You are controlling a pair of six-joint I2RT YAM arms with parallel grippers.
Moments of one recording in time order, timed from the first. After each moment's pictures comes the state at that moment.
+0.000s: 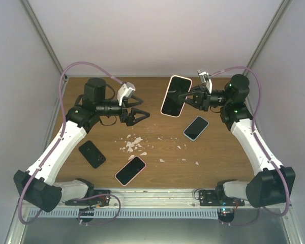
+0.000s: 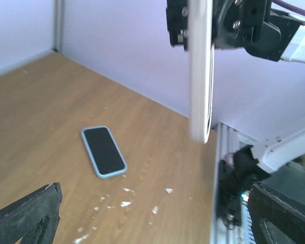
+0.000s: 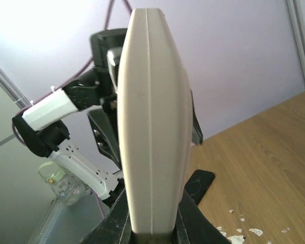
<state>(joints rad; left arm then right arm) -0.39 1.24 1.30 -0.49 0.86 0.02 0.17 1.30 1.14 0.23 -1.36 0.56</state>
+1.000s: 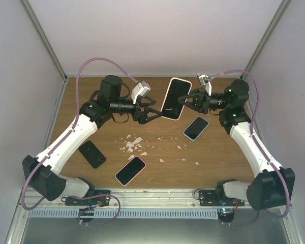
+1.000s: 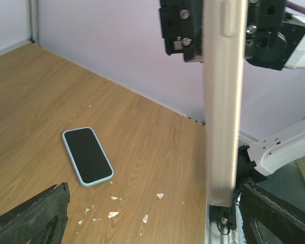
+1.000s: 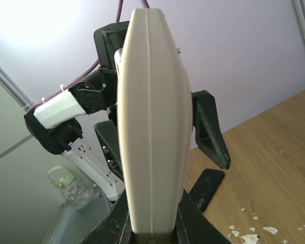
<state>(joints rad) -0.52 1.36 1.35 -0.43 0.84 -0.03 0.18 1.25 1.05 0.39 -1.36 0.71</state>
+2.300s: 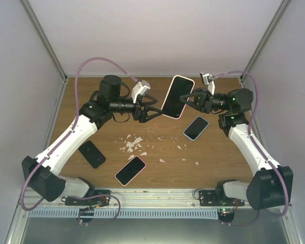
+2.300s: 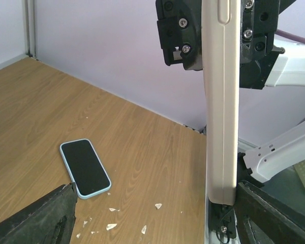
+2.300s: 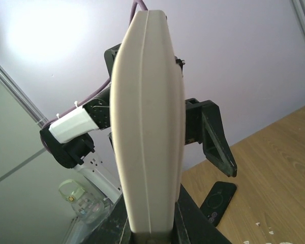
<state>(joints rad) -0.51 1.36 1.35 -0.38 0.82 -0.04 0.17 1.25 0.98 0.77 -1.34 1.04</state>
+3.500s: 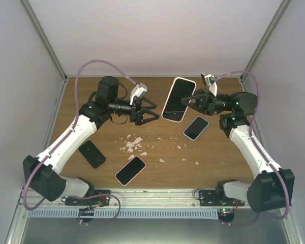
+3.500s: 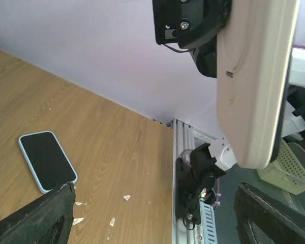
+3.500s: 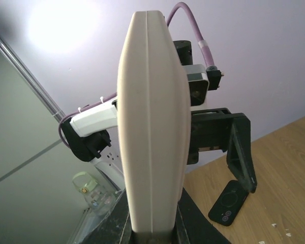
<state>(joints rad) -0.47 1.36 1.29 -0.35 1.02 -0.08 0.17 1.23 0.98 0.91 -1.38 1.18</state>
